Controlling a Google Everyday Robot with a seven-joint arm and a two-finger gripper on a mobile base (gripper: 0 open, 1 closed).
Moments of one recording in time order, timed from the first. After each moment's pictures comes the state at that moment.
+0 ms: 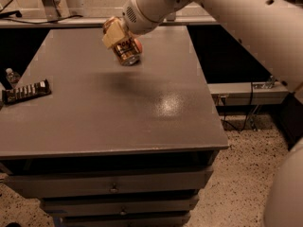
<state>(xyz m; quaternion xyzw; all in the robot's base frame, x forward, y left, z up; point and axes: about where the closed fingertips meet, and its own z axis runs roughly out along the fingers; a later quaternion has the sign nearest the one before) 0.667 0.084 0.944 -0.35 0.86 0.22 0.31</state>
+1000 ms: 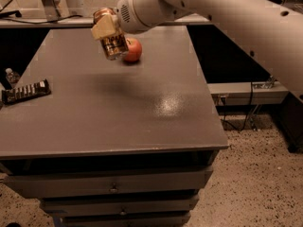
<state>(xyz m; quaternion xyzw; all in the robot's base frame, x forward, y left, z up) 0.664 0.107 0.969 -0.30 0.83 0.28 0.38</state>
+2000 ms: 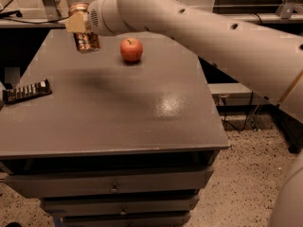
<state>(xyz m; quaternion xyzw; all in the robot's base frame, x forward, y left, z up) 0.694 0.178 0.974 -0.25 0.79 0.31 0.46</state>
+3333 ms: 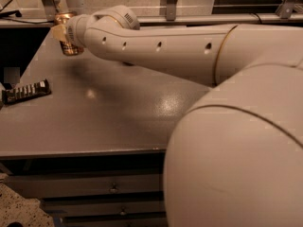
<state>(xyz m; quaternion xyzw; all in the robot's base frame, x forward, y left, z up) 0.748 0.252 0.932 -0.23 0.77 0.27 0.53</state>
